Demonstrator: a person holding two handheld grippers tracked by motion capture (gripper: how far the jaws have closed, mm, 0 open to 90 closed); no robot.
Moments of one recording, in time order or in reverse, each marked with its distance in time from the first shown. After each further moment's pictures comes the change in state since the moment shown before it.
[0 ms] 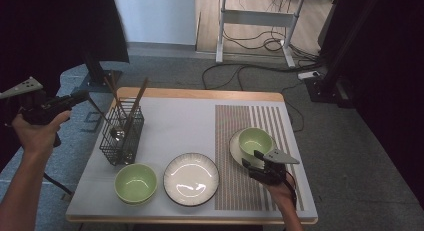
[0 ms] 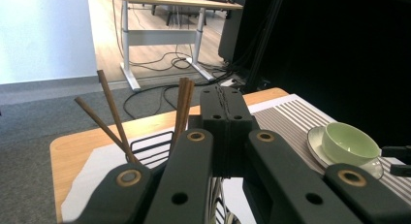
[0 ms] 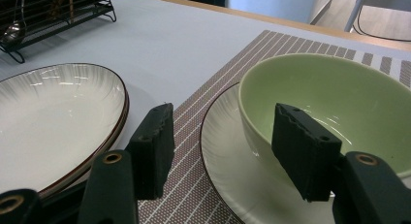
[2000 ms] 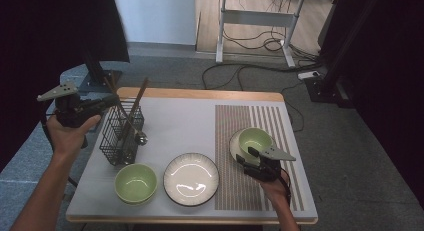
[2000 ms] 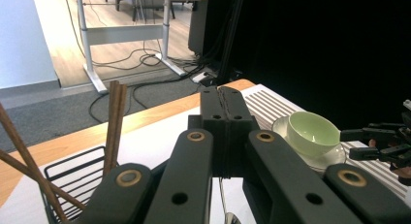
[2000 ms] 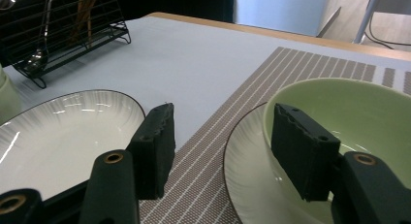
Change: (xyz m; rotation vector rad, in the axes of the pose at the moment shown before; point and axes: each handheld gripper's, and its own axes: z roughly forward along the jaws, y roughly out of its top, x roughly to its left) left arm -0.050 -0.004 0.043 0.029 -0.120 0.056; right arm 0.011 0.013 0.009 -0.045 0.043 0.043
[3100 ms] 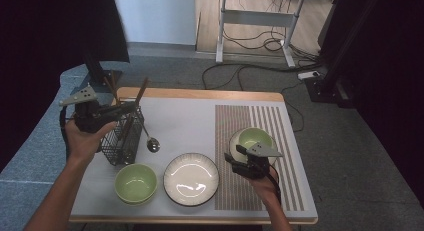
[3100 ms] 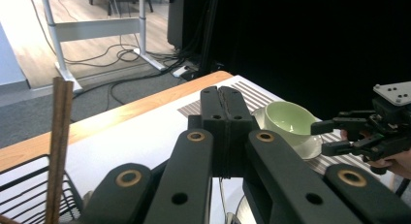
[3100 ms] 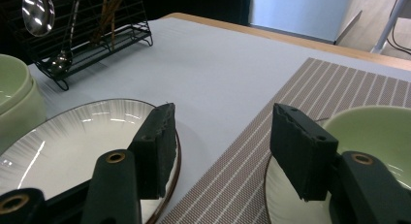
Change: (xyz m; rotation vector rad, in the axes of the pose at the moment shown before) left arm -0.026 -0.008 0.026 0.032 -0.080 0.033; right arm 0.025 0.015 0.019 0.006 0.050 -0.038
